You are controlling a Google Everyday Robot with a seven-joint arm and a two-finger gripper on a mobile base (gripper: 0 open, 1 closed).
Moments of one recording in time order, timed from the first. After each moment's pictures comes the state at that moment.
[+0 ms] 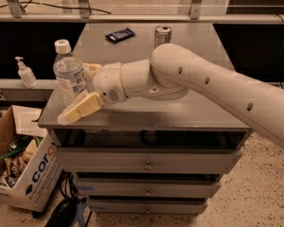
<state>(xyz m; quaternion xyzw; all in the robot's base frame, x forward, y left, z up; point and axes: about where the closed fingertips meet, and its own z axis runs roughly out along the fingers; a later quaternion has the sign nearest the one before) 0.524 0.173 0.889 -0.55 0.55 0.41 0.47</state>
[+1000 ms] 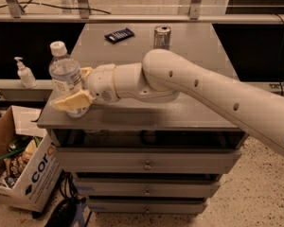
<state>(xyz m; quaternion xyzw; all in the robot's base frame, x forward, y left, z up) 0.543 0.195 0.880 -0.55 0.55 0.41 0.49</state>
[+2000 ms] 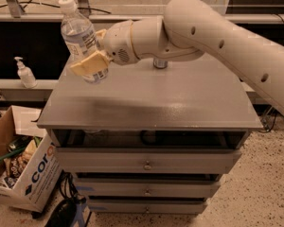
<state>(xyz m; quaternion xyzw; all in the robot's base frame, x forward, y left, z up) 0.586 0.141 0.956 -0.56 0.57 0.33 0.50</state>
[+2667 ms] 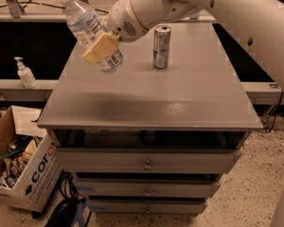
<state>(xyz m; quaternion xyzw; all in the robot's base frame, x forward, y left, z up) 0.607 0.114 0.965 -0.62 0.62 0.27 0.39</state>
